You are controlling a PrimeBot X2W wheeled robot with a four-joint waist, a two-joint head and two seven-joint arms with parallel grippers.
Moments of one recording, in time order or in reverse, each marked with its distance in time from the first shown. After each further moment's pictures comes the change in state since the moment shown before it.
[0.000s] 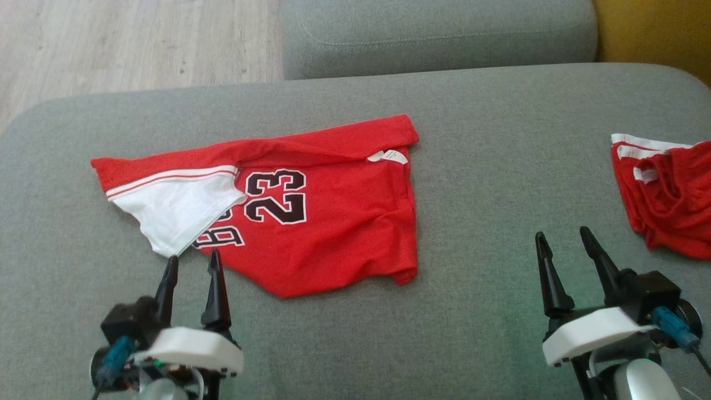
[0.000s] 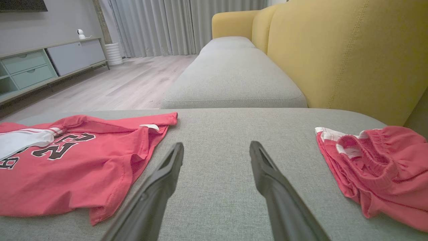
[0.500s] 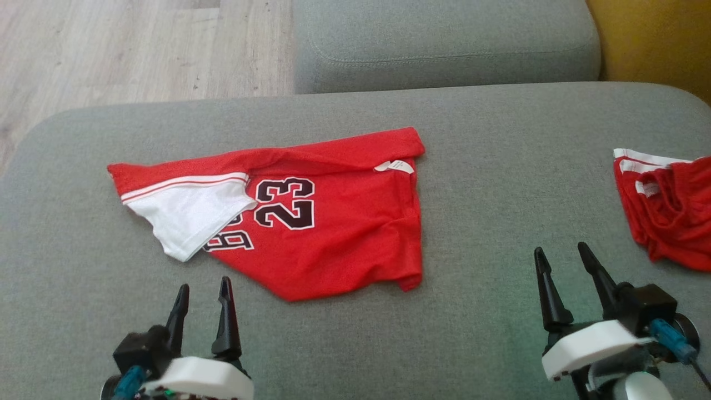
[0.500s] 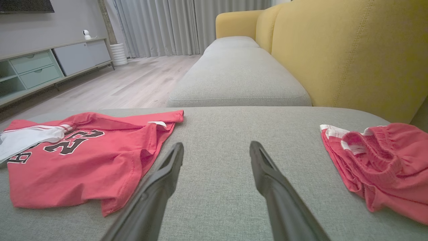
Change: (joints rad) left arm 0.094 -0.002 -0.029 -0.045 0.000 0.026 -0.014; right arm 0.035 0.000 0.002 0.010 0.008 0.000 -0.002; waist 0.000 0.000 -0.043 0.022
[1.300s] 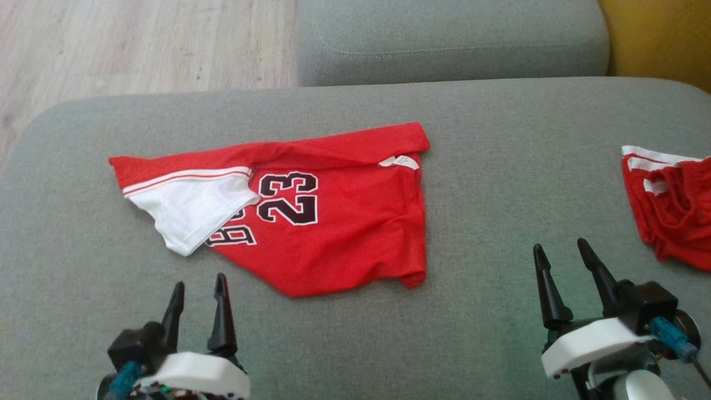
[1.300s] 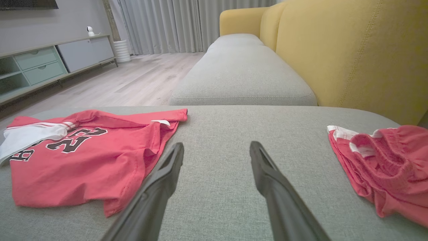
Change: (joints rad) left arm 0.001 0.002 0.002 -0.025 -0.001 0.026 0.005; right arm 0.000 0.000 0.004 -0.017 -0.001 0.000 0.002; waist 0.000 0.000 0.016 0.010
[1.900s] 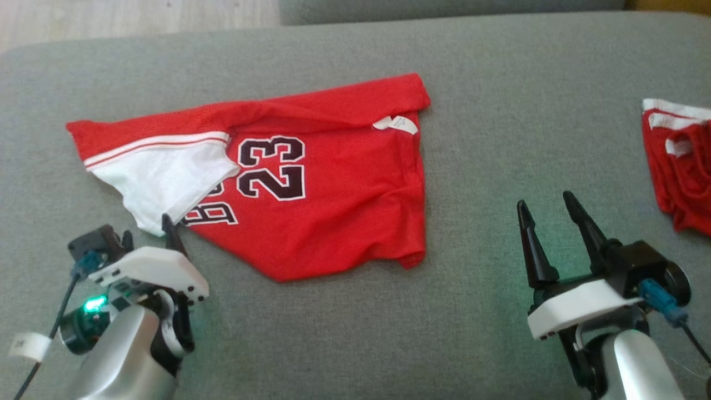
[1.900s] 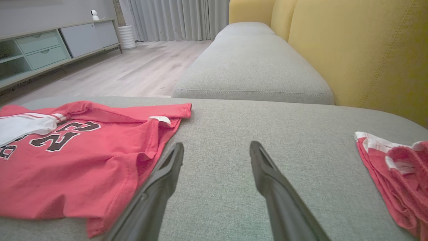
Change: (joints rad) left arm -0.342 -0.034 0.098 0.355 -0.099 0.083 0.210; right arm -0.103 0.000 0.049 -0.036 -0.036 0.000 0.018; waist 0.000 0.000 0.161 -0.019
